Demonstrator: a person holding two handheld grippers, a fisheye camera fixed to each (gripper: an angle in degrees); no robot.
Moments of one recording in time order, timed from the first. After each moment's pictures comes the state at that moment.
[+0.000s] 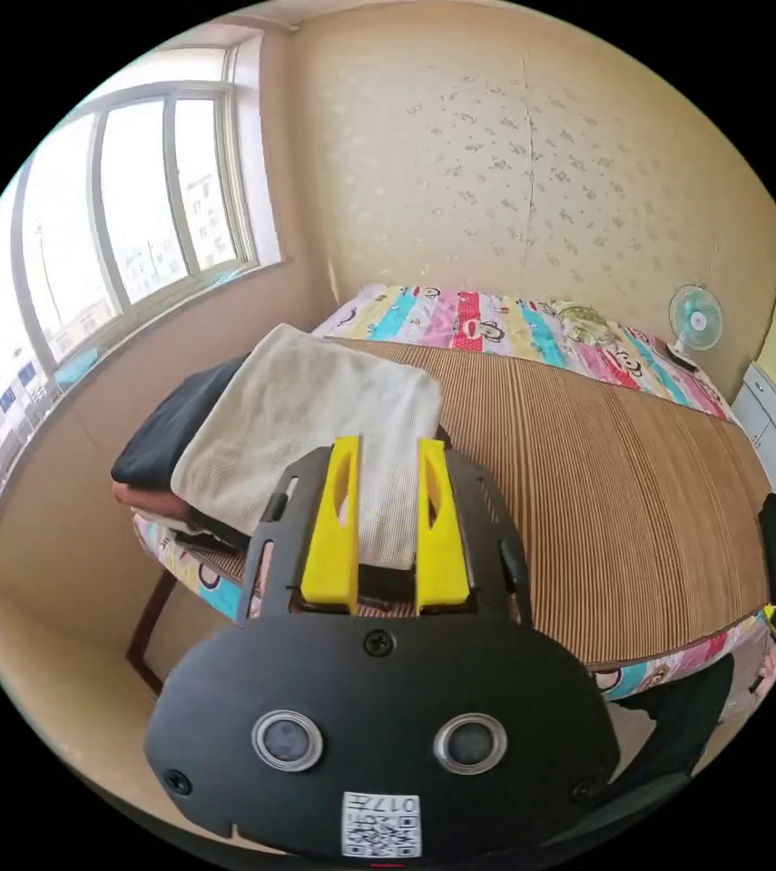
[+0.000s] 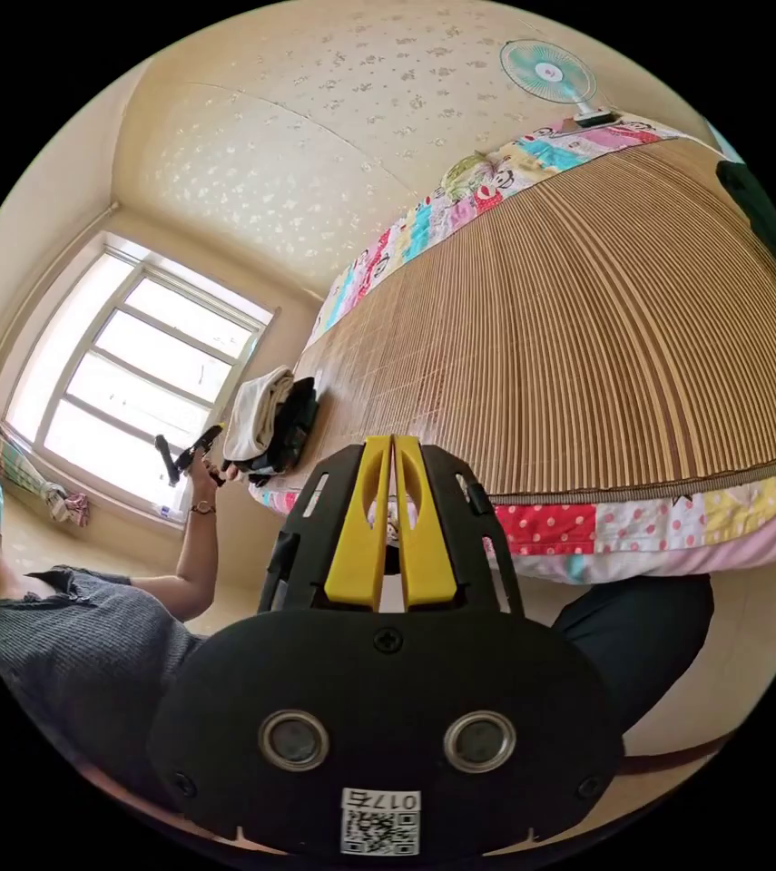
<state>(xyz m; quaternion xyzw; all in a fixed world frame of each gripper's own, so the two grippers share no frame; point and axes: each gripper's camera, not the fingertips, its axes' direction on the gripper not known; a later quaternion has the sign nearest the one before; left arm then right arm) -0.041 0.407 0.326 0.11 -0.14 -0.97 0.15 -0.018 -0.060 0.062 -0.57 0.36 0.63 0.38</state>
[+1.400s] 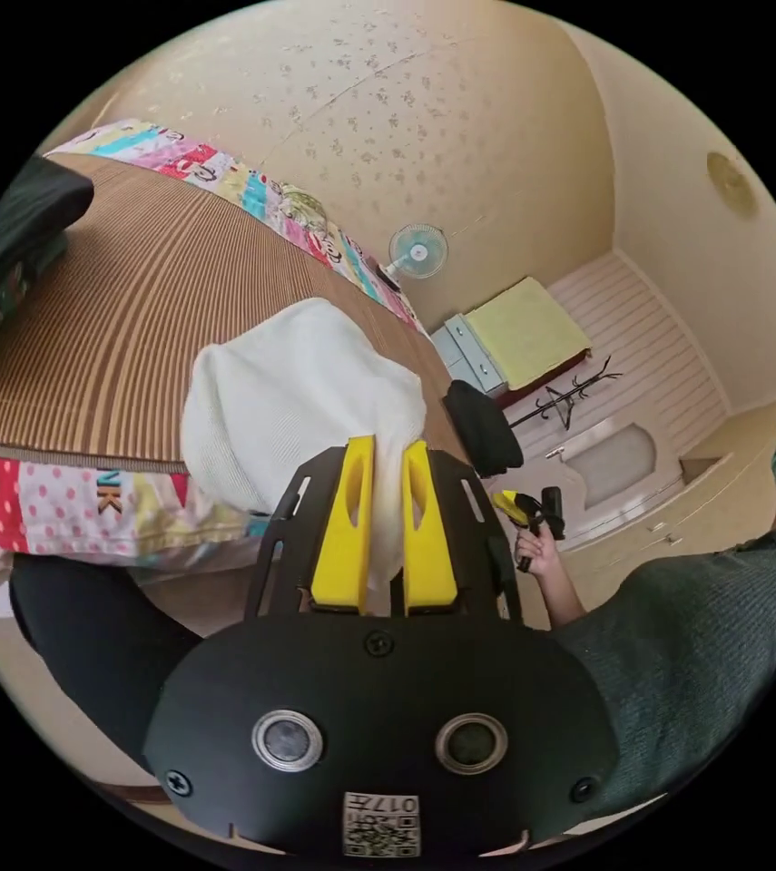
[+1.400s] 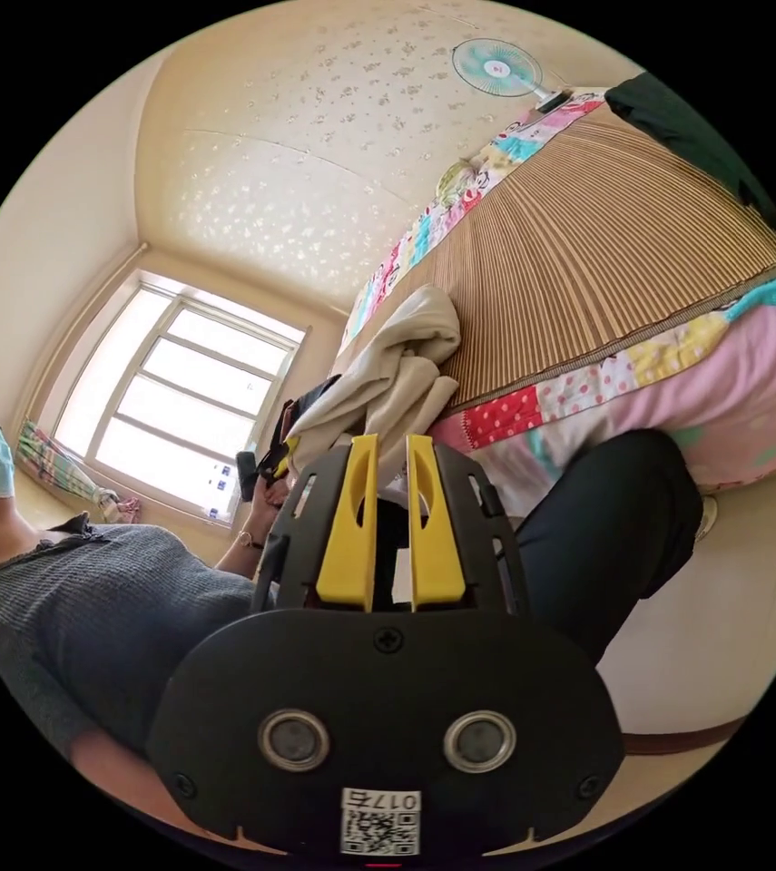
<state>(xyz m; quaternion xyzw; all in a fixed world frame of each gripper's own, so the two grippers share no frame) -0.167 0.245 0.424 0.60 0.08 -0.77 0.18 -0.051 -0.179 -0.039 -0.51 0.37 0.67 0.39</state>
